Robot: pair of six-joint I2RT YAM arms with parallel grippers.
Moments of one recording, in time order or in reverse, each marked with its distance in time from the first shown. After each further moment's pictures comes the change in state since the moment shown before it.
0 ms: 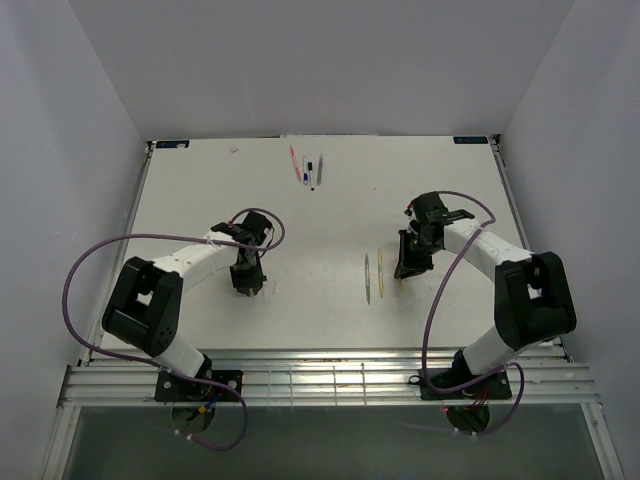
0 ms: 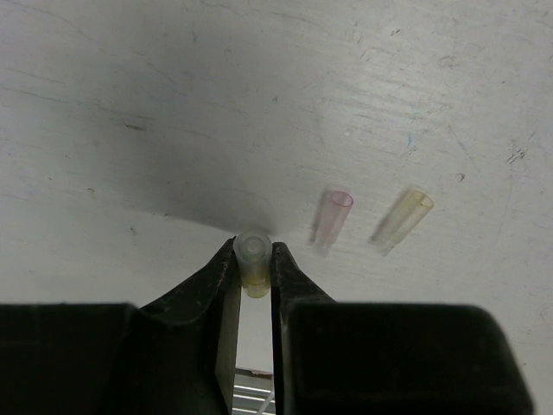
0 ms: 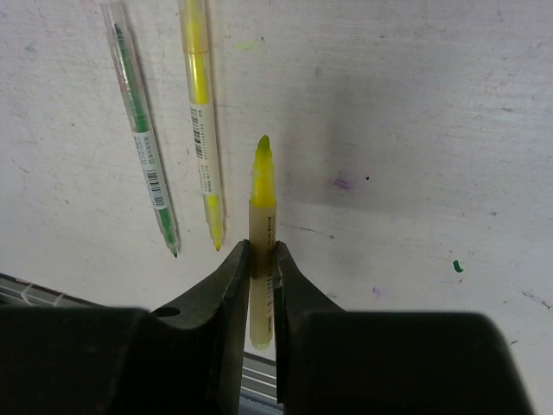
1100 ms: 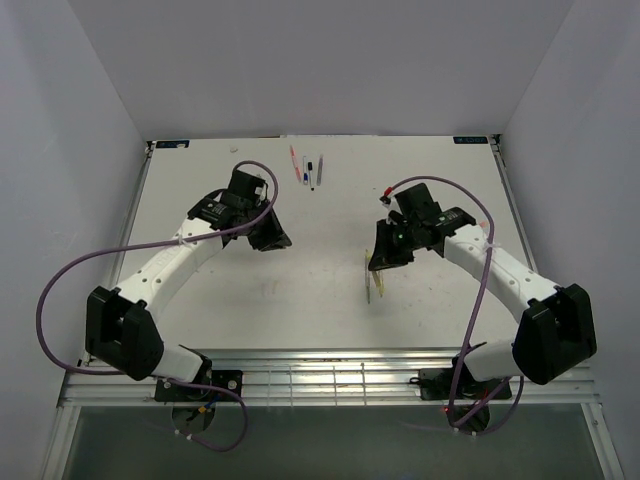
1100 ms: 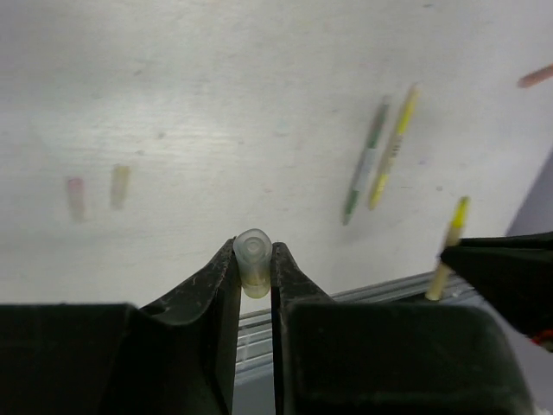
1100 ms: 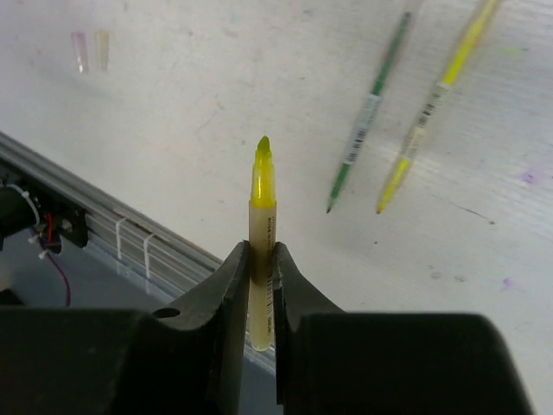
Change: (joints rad) left arm -0.005 -0.137 0.296 0.086 0.364 -0.142; right arm 0.224 -0.179 0.113 -0.048 -0.122 0.069
